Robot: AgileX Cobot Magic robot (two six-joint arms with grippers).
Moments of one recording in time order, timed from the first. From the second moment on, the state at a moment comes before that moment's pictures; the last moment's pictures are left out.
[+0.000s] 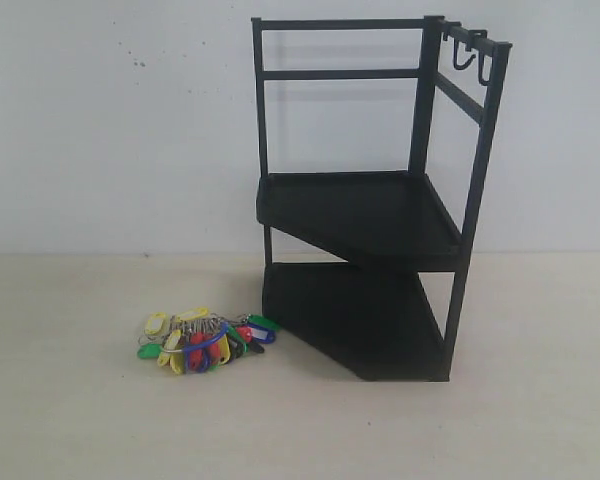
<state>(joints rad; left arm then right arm) -0.02 0.00 0.00 0.46 0.28 -0.41 0.12 0.06 -0.31 0.00 -0.48 0.32</state>
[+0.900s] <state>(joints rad) -0.02 0.00 0.00 0.46 0.28 -0.41 0.41 1.00 -0.74 0.76 0.91 -0.58</state>
